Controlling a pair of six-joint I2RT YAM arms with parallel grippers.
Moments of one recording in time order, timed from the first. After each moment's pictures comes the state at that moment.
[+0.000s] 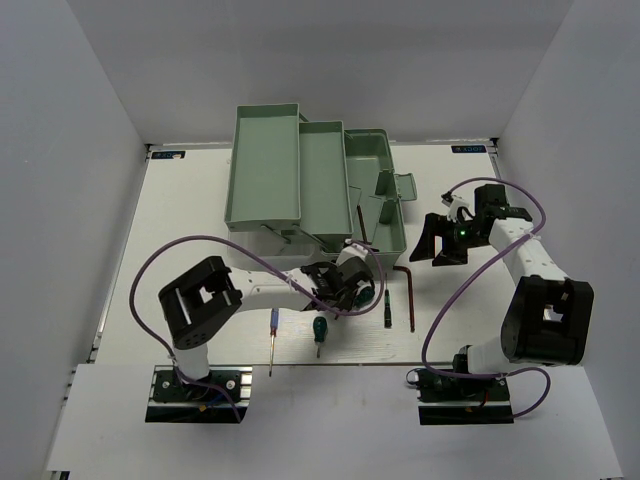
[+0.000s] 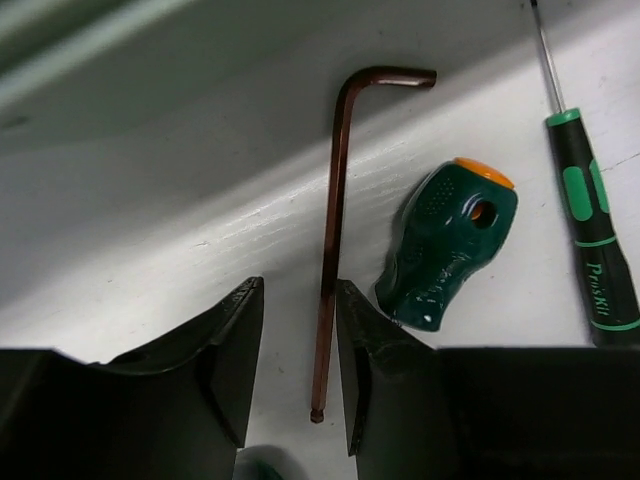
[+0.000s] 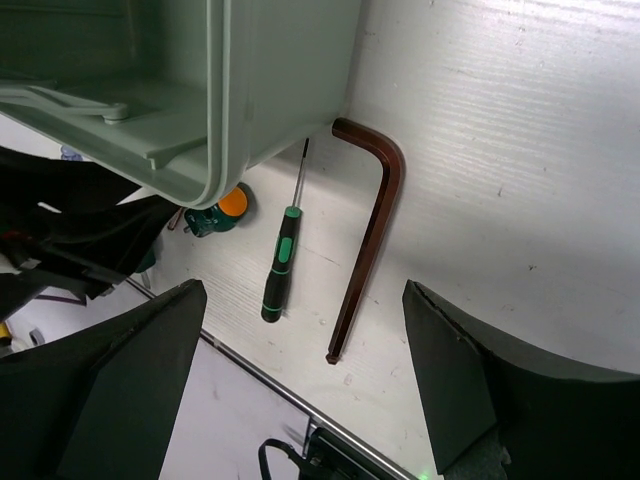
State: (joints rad) left arm -1.11 1.79 1.07 -0.25 -0.39 -0.56; right arm -0.06 1.45 1.02 -0.82 -0.65 -0.06
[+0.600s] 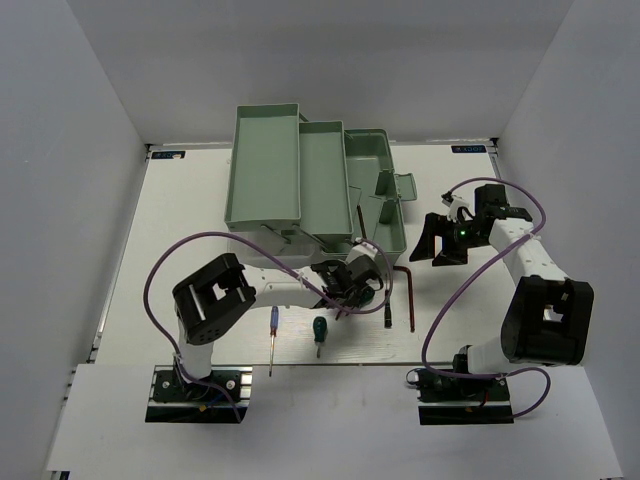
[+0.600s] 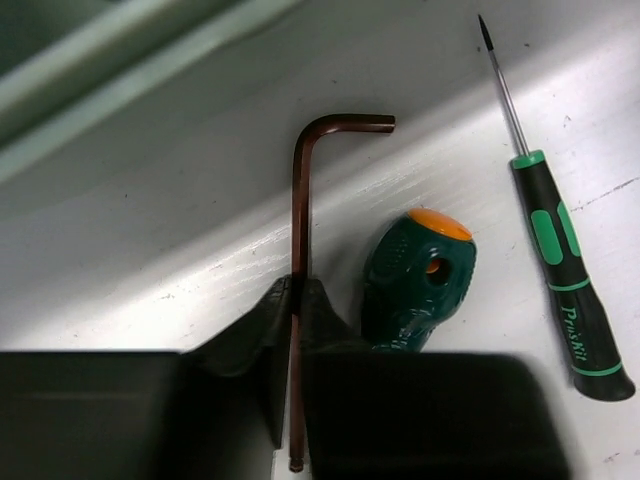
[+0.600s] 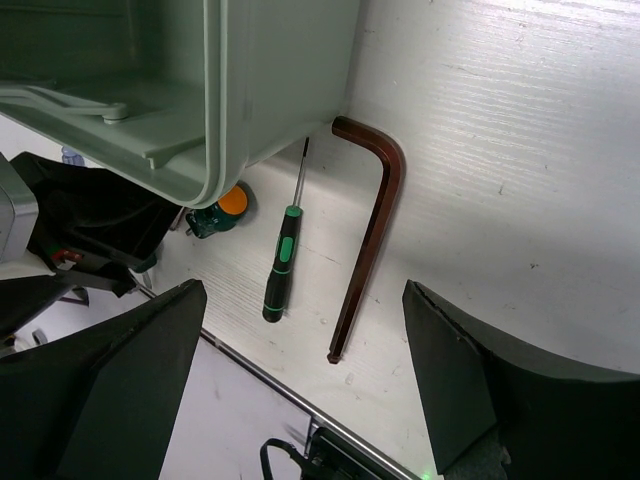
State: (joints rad) left arm -1.12 1.89 1.14 -0.22 -0.36 -0.52; right arm -0.06 1.44 1.02 -0.82 -0.64 -0.05
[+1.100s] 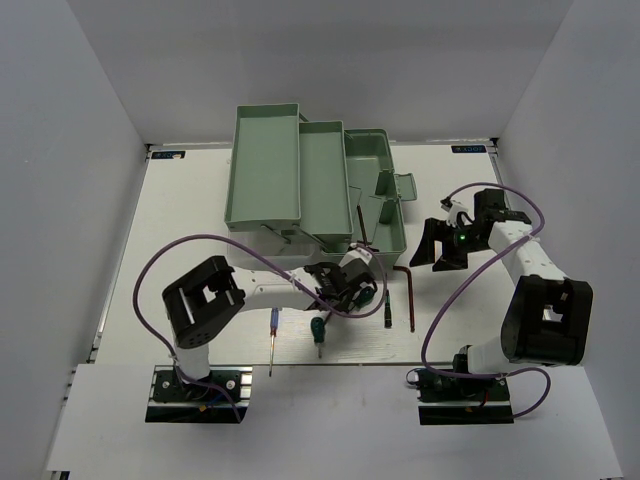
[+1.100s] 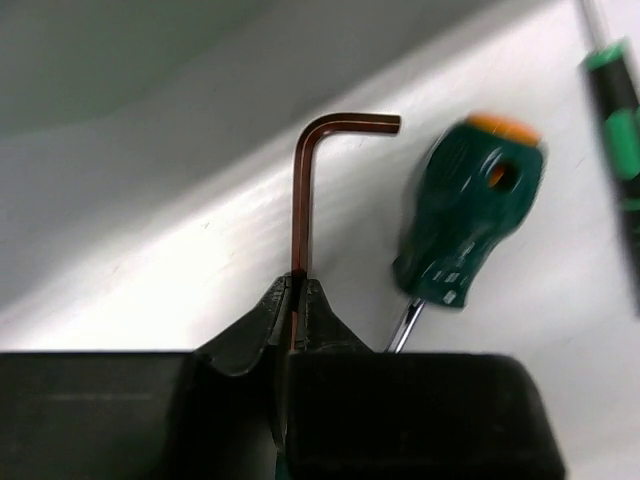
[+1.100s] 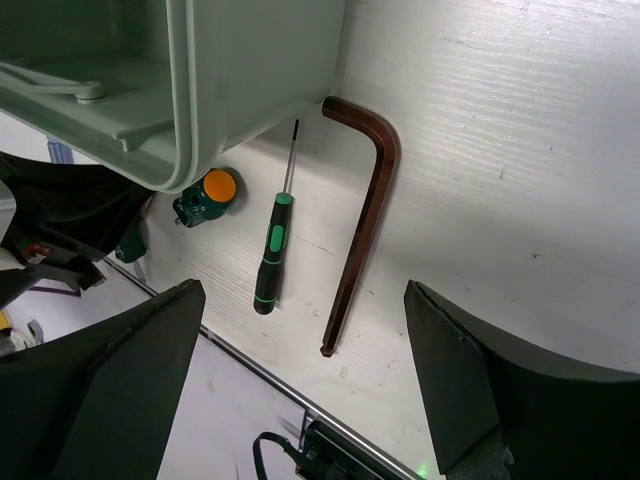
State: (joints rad) left arm -1.12 1.83 1.10 -0.32 -0.36 -0.49; right arm -0.06 1.44 0.98 -0.82 -0.64 -0.08
